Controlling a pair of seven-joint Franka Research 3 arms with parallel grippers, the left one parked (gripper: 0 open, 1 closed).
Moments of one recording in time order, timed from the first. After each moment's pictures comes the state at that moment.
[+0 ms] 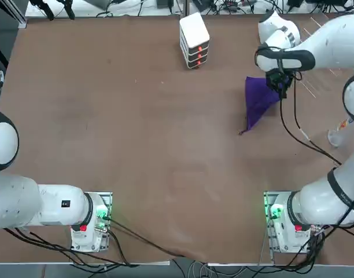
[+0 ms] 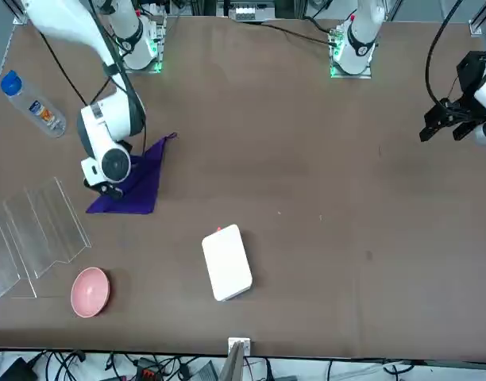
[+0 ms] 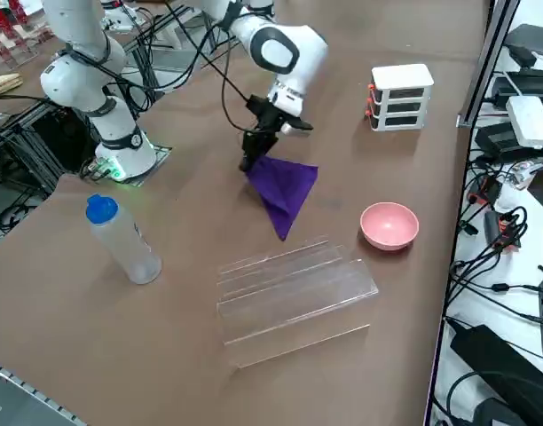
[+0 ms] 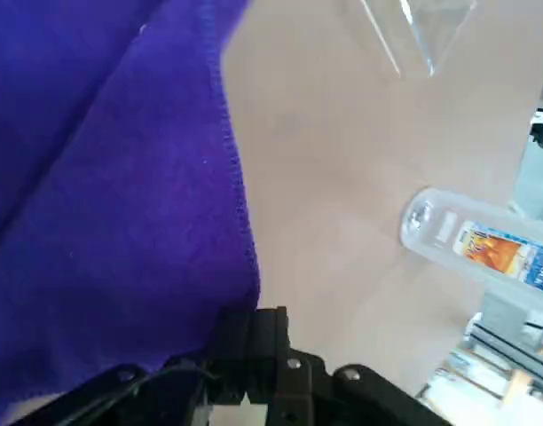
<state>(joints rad) -0.01 0.34 0.24 -2.06 -0.51 1.75 0.77</state>
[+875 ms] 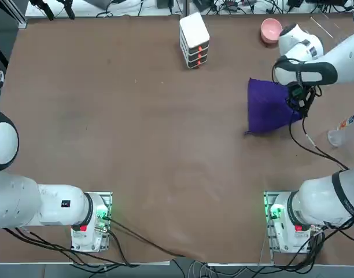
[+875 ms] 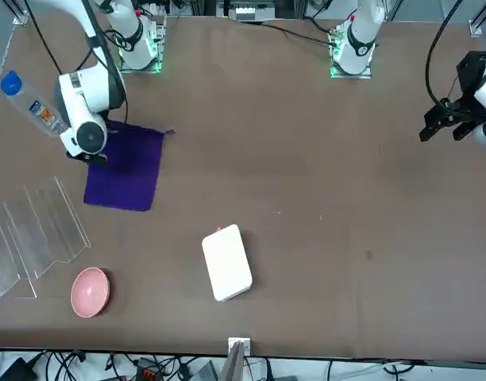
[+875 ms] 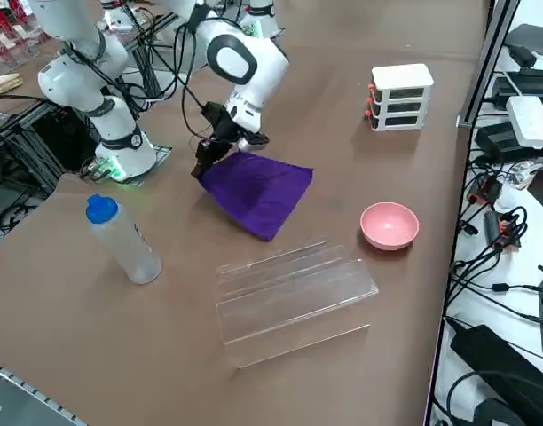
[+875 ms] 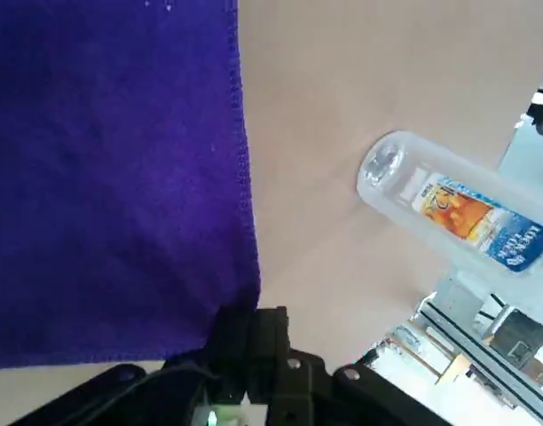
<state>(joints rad) -0.14 0.17 0.24 -2.29 -0.51 1.76 0.54</state>
